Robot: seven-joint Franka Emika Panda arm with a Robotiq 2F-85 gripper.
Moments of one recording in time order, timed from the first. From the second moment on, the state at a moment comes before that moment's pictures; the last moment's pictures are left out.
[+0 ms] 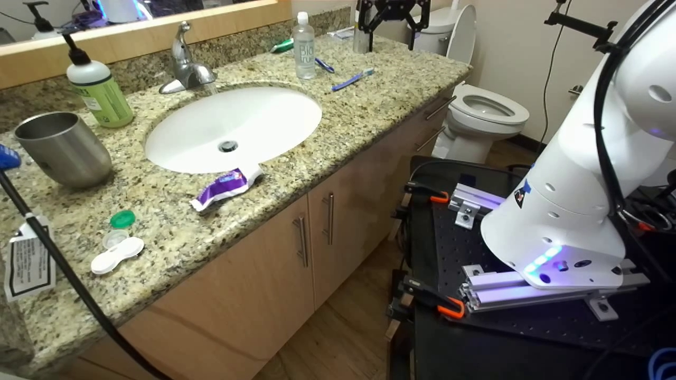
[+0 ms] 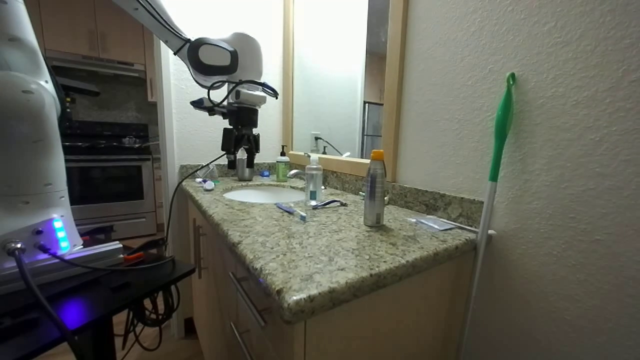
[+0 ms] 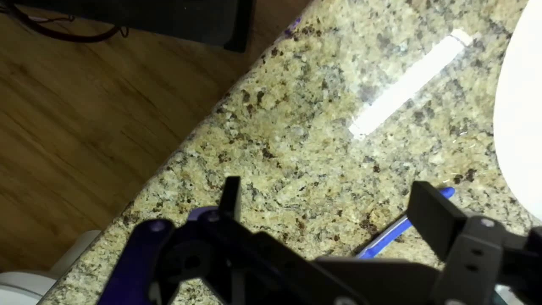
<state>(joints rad) -0.47 -0.16 -0.39 -2.45 -0.14 2.26 0.61</state>
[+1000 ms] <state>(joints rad) -0.44 0.34 -0.52 -2.17 -0.07 2.60 1.19</state>
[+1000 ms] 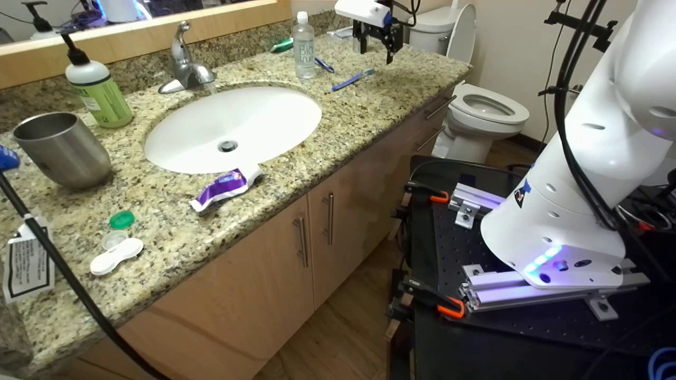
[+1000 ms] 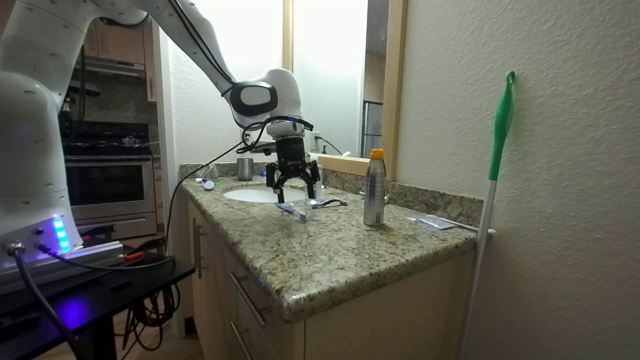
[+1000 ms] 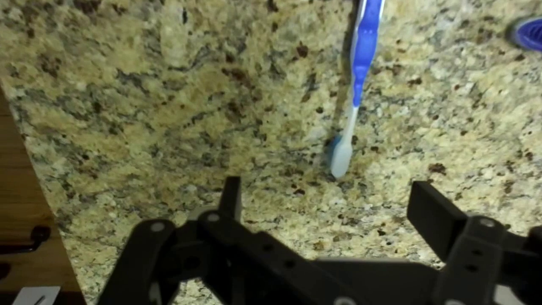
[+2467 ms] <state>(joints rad) -0.49 0.45 -0.44 -2.11 0.35 2.57 0.82</state>
